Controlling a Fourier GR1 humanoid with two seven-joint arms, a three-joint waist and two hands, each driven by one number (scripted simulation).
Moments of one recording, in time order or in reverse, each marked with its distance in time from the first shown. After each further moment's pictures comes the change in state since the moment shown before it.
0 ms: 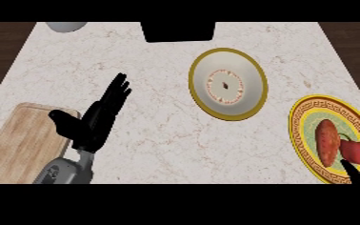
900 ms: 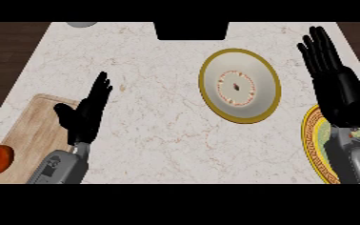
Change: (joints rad) left arm -0.042 0.006 0.065 0.200 -0.061 0.118 -0.089; right arm -0.666 0.049 0.224 0.035 -0.561 0.502 0.283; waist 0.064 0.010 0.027
